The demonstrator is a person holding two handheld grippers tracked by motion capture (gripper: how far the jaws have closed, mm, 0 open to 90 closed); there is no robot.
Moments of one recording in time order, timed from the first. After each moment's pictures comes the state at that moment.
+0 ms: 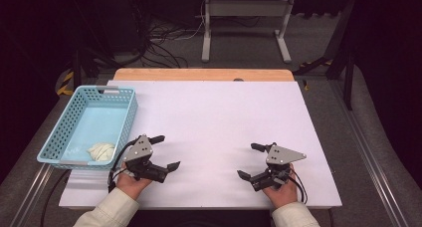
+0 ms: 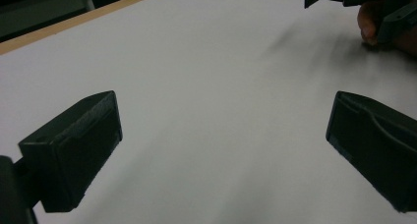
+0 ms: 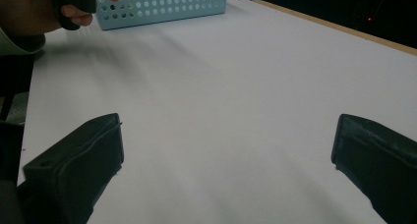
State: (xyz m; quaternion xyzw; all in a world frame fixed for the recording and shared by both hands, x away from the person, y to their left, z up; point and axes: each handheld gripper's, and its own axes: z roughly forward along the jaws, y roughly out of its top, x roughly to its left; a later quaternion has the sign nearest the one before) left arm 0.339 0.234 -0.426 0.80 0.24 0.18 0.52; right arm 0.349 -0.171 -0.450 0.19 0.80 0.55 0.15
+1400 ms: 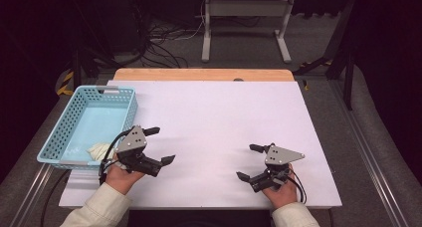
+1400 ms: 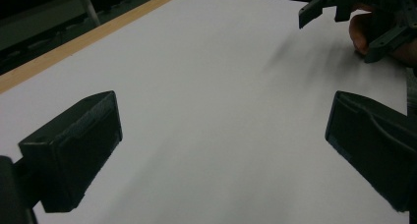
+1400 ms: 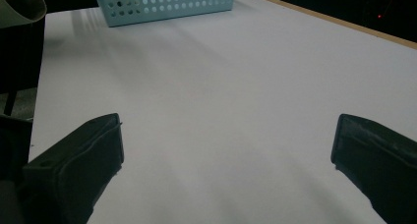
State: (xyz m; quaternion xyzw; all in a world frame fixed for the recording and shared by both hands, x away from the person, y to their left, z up) left arm 0.341 0.243 -0.385 0.81 0.23 0.19 0.50; right arm 0.349 -0.169 -0.450 0.18 0.80 0.55 0.15
